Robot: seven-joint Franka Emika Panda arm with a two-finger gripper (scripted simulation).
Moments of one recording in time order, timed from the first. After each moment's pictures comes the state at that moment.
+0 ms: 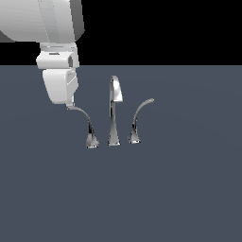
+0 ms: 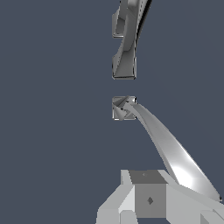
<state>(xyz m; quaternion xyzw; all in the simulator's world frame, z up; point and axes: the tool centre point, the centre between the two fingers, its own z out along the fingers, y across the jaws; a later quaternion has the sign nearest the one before) -0.028 0.163 0.170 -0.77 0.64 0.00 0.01</state>
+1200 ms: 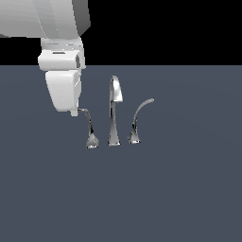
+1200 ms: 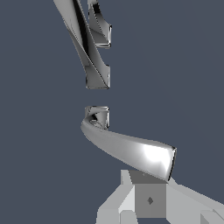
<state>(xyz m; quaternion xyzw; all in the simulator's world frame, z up) -0.078 0.132 0.170 -0.78 0.63 0.00 0.00</state>
